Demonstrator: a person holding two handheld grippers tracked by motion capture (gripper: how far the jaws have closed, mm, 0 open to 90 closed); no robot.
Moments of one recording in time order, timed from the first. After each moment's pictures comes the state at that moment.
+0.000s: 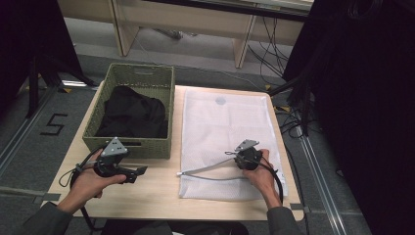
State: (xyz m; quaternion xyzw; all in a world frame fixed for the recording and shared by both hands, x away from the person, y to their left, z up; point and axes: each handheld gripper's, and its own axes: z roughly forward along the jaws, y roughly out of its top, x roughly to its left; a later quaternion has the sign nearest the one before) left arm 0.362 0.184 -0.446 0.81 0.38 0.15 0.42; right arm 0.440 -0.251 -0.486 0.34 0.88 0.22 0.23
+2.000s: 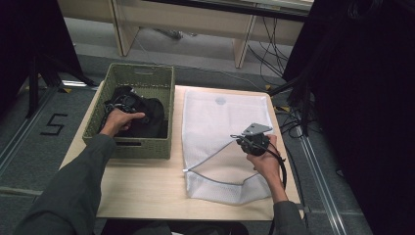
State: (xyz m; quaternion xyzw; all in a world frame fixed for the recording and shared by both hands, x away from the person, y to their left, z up) left arm 0.591 0.189 -0.481 0.79 0.54 0.10 0.28; right arm 0.450 -0.255 -0.428 0.32 0.85 0.32 0.25
